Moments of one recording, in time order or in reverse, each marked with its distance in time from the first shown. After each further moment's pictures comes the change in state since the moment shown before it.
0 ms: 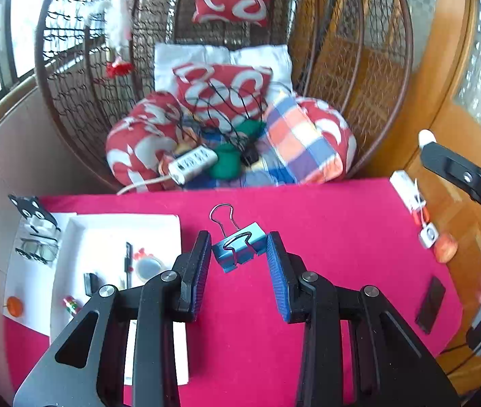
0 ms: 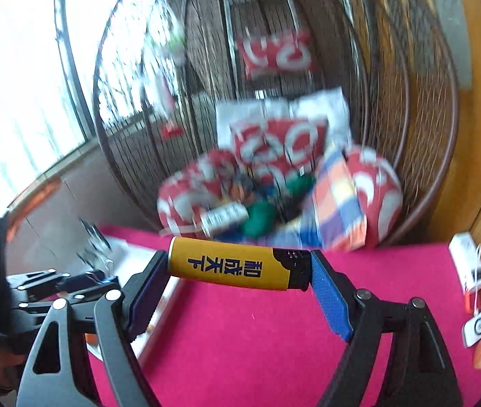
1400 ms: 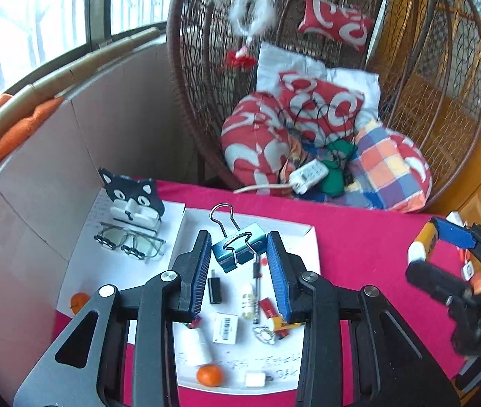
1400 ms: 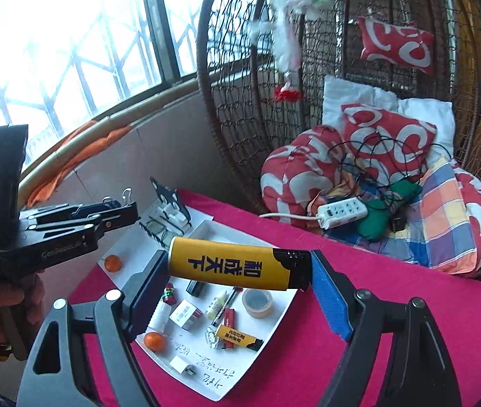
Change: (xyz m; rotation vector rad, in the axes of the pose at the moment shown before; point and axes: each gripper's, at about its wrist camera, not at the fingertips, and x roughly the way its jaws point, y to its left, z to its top) left arm -0.015 0.209 -0.011 -0.169 0.020 0.148; right arm 0.104 0.193 -0.017 -0.198 0.223 0.191
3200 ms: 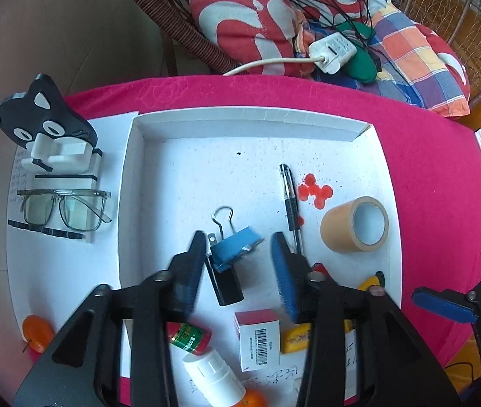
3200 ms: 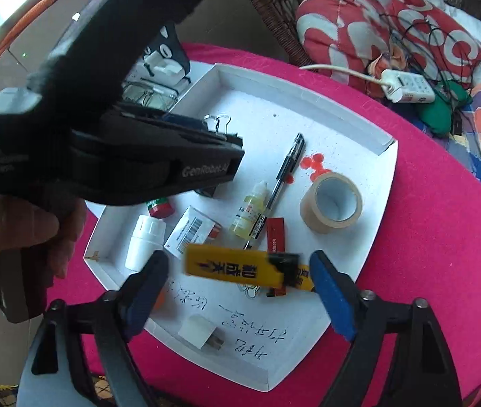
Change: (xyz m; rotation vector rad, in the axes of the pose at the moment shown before) left arm 0.184 0.012 -0.035 0.140 0.412 -0.055; right arm 0.160 0.058 -0.070 0.023 0.487 -0.060
